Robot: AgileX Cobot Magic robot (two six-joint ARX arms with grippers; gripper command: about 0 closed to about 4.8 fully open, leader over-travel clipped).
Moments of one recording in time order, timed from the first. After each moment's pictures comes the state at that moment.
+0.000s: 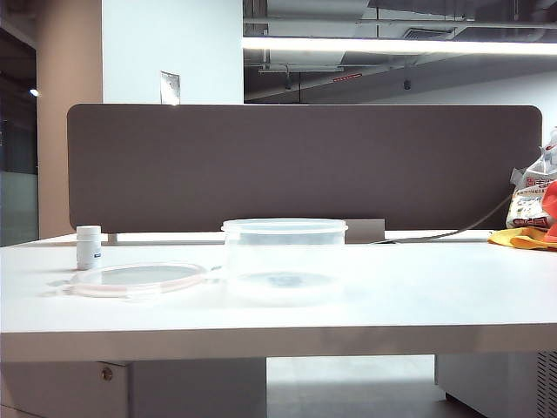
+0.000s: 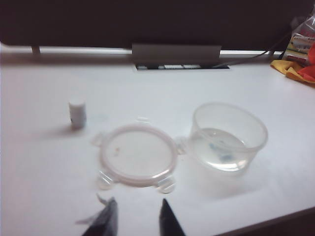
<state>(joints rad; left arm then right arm) -0.19 0.11 0.56 -0.60 0.10 -0.16 0.23 0.25 0.62 -0.69 -0.29 0.08</state>
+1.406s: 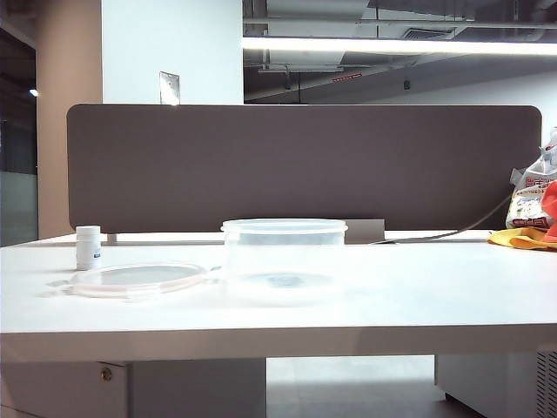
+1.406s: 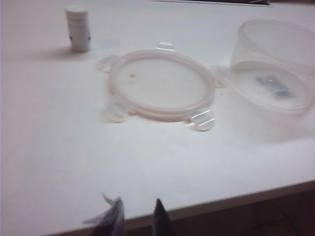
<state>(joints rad) -0.19 0.01 0.06 -0.34 0.04 -0.12 0.23 0.03 0.03 -0.22 -0.26 0.23</state>
